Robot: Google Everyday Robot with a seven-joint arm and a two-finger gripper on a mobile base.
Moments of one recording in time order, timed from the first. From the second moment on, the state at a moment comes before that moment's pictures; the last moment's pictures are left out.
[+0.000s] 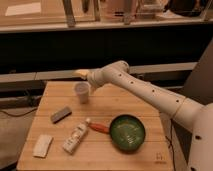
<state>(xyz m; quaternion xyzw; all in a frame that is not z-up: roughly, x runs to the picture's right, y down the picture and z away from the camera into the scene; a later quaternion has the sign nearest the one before) -0.113 -0.031 0.805 0.05 -0.37 -0.32 0.87</state>
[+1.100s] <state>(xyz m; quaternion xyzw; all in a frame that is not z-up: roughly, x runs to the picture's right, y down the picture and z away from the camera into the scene) -0.121 -0.023 0.815 -0.06 -0.42 -0.32 0.85</state>
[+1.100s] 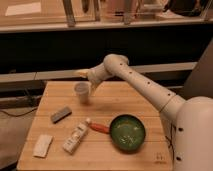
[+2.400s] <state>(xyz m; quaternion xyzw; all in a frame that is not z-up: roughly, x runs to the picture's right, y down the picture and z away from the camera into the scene) -0.120 -0.010 0.834 -0.14 -0.35 -0.37 0.85</state>
